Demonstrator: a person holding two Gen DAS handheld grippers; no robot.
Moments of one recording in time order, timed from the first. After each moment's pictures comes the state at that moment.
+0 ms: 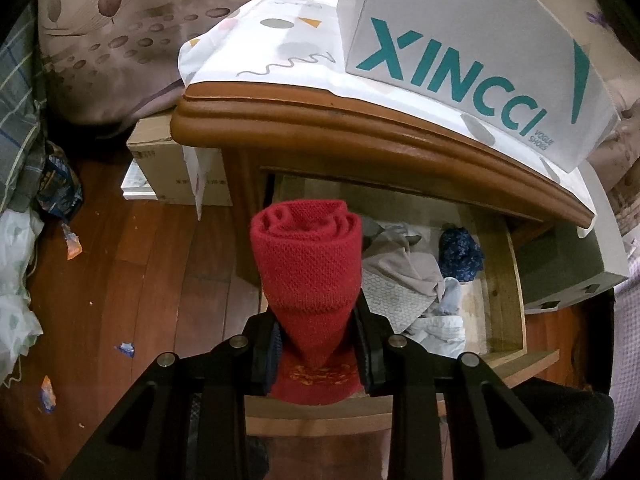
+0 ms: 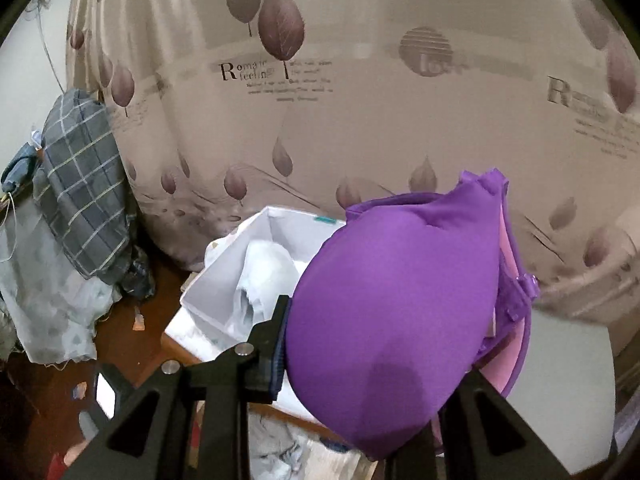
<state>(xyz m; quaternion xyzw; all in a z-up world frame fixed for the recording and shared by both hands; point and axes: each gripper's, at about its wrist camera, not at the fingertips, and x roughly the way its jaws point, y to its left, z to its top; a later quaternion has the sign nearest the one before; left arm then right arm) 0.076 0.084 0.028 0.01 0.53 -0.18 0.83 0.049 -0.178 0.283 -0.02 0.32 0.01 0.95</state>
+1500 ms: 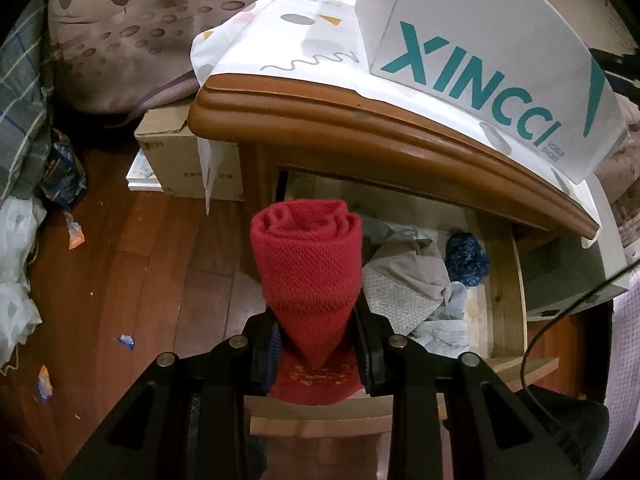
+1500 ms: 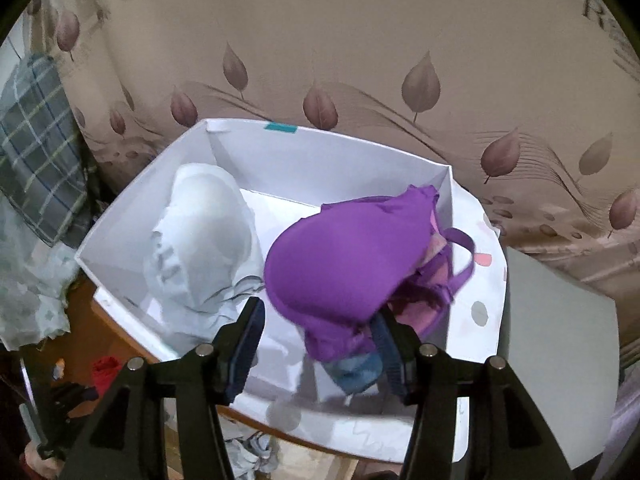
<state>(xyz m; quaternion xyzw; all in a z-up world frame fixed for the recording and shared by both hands) 0.079 0.090 0.026 0.00 0.54 -0.17 0.83 0.116 -0.206 0.182 -0.01 0.42 -0.03 0.91</state>
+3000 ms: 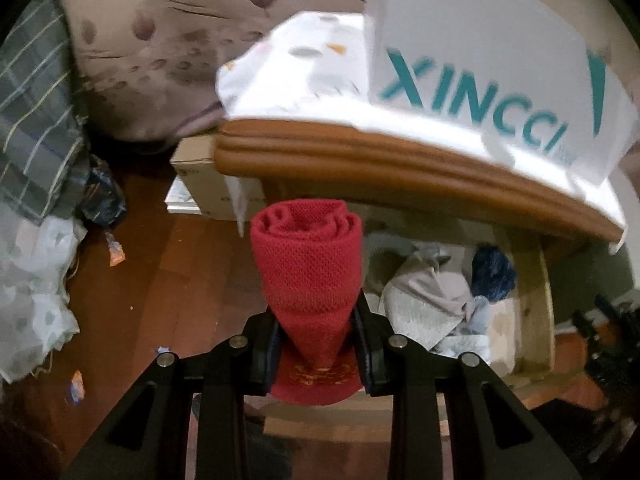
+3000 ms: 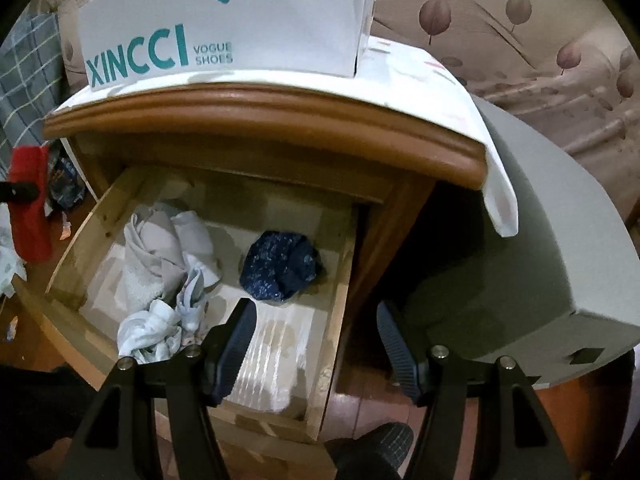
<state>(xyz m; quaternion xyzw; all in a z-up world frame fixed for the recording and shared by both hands) 0.065 0.084 0.053 0.04 0.50 -0.10 0.86 -0.055 -0.226 -0.022 -0.02 0.42 -0.09 0.90</state>
